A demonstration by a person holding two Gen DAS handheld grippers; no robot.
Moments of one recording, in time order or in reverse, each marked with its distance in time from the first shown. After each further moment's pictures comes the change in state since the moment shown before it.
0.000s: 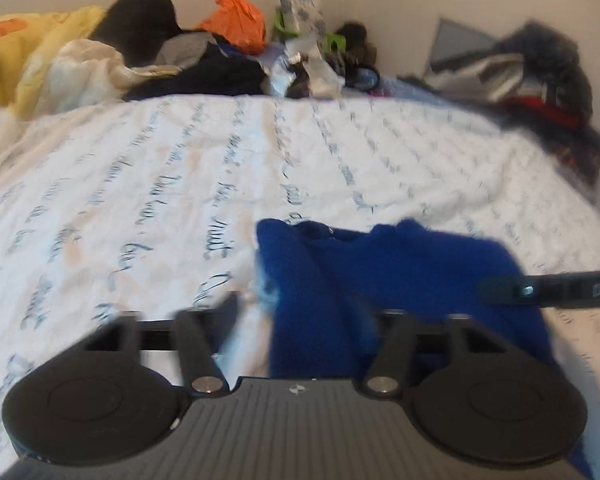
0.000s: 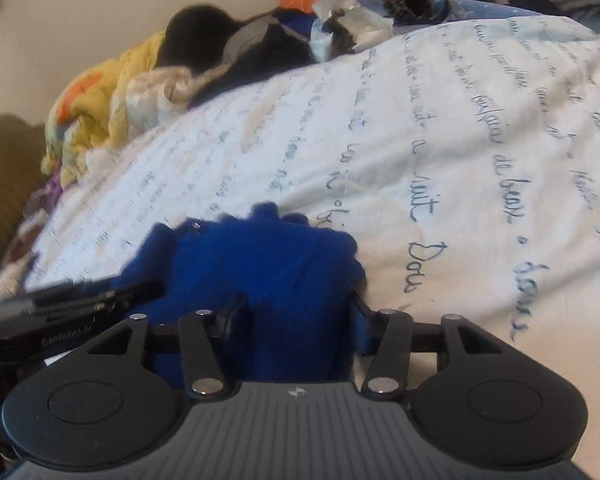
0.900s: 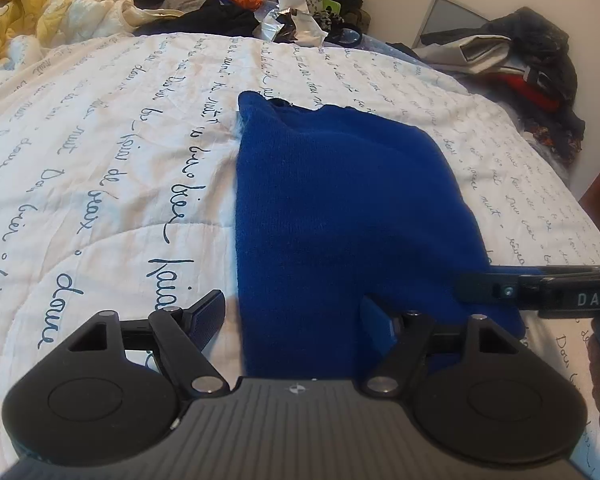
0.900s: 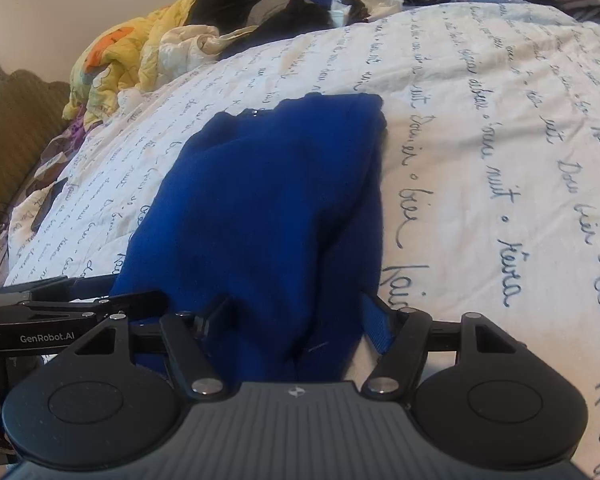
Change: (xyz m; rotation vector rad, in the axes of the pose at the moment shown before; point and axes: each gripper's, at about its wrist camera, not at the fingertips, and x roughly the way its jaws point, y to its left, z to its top) left arm -0.077 -0.022 -0.085 -0.046 0.157 -0.055; right arm -0.071 0.036 -0.101 -0.065 0.088 -0.045
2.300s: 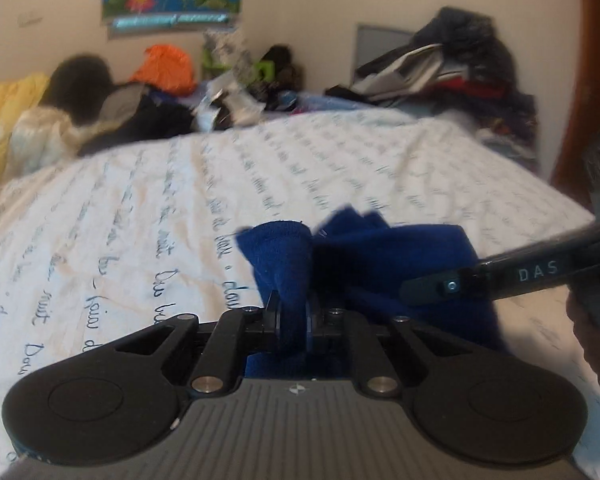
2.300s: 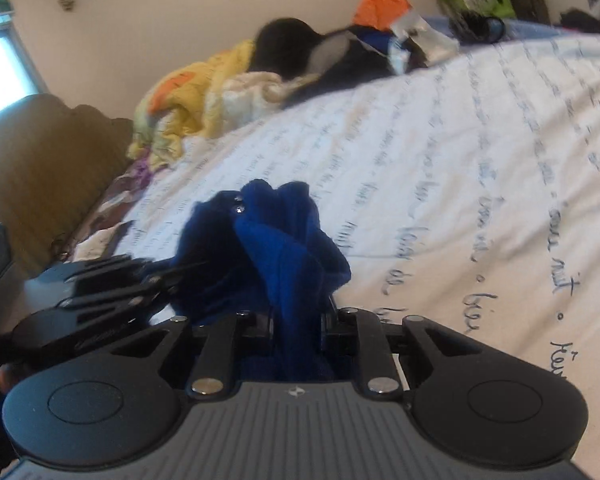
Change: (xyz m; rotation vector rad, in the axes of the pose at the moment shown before) left arm 0.020 -0.027 0.052 0.261 -0.184 -0.010; right arm 0.012 -0.009 0.045 0.009 -0.096 0.166
